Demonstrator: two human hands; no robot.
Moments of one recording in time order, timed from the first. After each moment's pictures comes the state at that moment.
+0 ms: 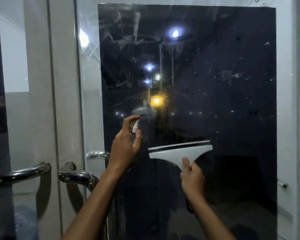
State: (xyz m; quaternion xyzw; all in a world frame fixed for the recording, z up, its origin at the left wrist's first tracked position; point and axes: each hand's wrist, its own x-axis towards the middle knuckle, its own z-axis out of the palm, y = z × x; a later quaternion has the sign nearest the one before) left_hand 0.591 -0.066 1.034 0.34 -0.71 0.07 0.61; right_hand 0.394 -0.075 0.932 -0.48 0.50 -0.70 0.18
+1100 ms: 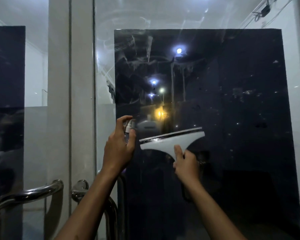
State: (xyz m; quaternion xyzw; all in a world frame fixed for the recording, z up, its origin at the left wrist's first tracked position) left_hand 0.638 -0.070 1.081 0.35 -0.67 0.14 0.64; right_hand 0.443 -0.083 1.030 -0.54 0.47 -0.67 0.16
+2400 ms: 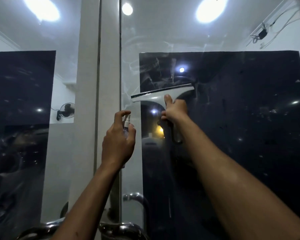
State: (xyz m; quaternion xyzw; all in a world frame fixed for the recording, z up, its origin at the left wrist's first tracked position) left_hand 0.716 -0.075 1.153 0.34 -0.64 0.18 0.67; right_hand 0.547 -0.092 1.248 -0.55 0.41 -0.71 0.16
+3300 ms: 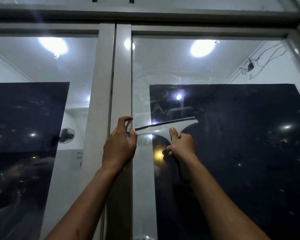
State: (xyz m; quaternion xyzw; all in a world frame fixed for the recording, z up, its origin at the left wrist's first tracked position) left_hand 0.756 -0.089 1.231 0.32 -0.64 0.23 0.66; right_hand 0.576 -0.079 1.232 -0.56 0.41 -0.71 0.13
